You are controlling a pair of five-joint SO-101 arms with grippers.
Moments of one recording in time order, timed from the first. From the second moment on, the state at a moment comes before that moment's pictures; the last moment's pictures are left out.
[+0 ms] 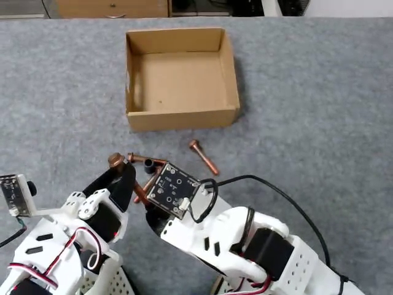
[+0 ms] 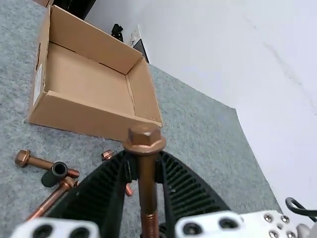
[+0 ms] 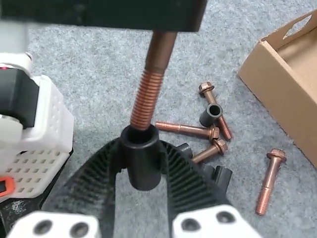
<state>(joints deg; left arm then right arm) 21.5 -104.3 53.1 72.5 30.5 -60.2 -72.0 52.0 70.9 -3.1</state>
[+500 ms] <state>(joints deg) 21.7 -104.3 53.1 72.5 30.5 -60.2 -72.0 52.0 70.0 -3.1</state>
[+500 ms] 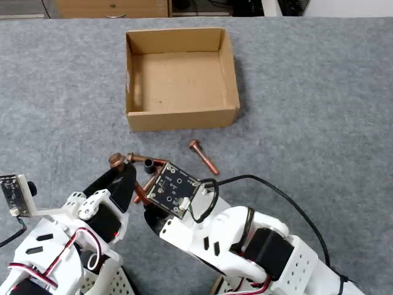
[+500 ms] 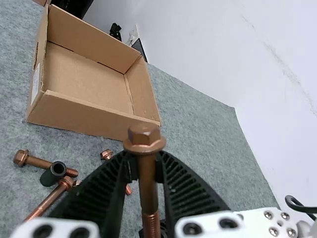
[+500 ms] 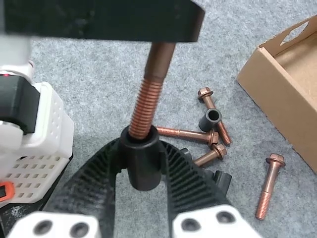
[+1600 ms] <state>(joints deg) 26.0 -104.3 54.6 68.8 27.6 -58.7 -79.3 53.9 67.6 -9.0</state>
